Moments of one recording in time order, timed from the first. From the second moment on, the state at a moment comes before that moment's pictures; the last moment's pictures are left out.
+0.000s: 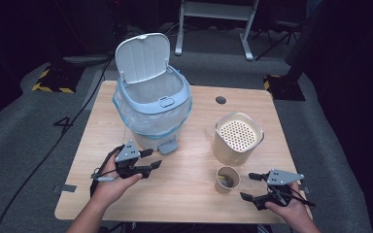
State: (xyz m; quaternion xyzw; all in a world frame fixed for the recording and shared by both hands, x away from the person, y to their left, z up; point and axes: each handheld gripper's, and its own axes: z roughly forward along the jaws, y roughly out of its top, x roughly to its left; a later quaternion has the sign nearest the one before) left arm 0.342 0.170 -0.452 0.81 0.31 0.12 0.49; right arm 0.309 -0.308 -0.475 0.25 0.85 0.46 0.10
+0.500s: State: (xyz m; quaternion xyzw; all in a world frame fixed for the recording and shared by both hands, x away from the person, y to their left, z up) left arm 0.345 0.162 -0.493 0.84 0.32 0.10 0.43; right arm 0.313 -0.275 -0.482 0.24 0.84 0.47 0.09
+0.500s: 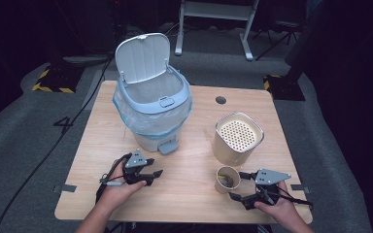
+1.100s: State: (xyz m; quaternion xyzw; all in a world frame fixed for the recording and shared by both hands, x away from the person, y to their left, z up) left arm 0.347 0.146 -0.503 0.86 0.33 0.13 0.36; right arm 0.325 -0.253 -0.496 0.25 0.83 0.50 0.08
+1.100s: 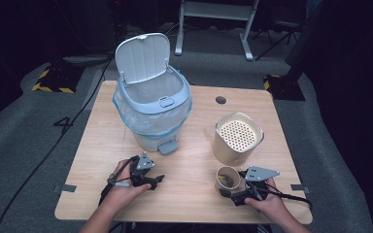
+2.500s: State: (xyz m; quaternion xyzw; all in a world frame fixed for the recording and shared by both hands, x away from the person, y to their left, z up) left arm 0.347 0.147 -0.503 0.86 0.34 0.13 0.36; right arm 0.332 -0.278 -0.401 0.19 0.84 0.49 0.11
